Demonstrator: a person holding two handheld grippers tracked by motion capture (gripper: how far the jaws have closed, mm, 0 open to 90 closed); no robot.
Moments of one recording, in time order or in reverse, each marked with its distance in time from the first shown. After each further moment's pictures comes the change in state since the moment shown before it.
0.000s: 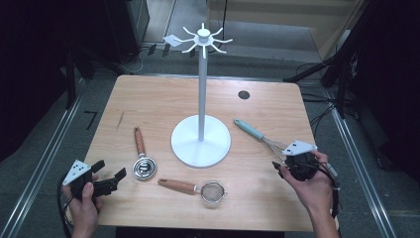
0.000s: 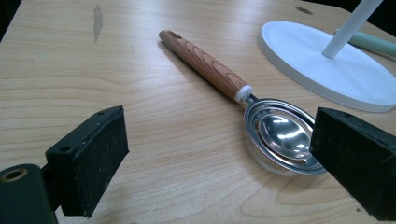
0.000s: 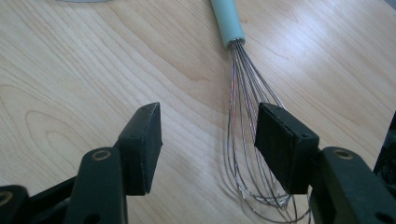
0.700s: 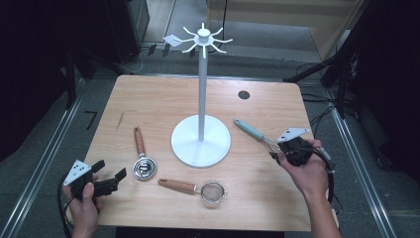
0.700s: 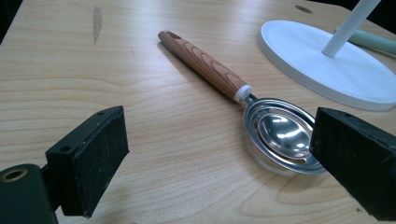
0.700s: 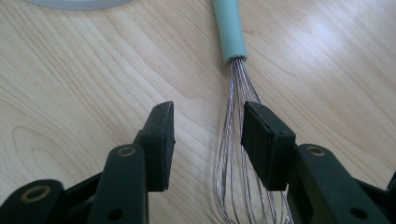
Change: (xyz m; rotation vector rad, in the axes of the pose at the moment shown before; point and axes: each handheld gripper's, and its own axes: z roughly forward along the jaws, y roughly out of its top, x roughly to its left) left arm -0.001 0.000 0.000 -0.003 0.002 0.006; right arm -0.021 0.027 0.020 0.060 0.072 -0.036
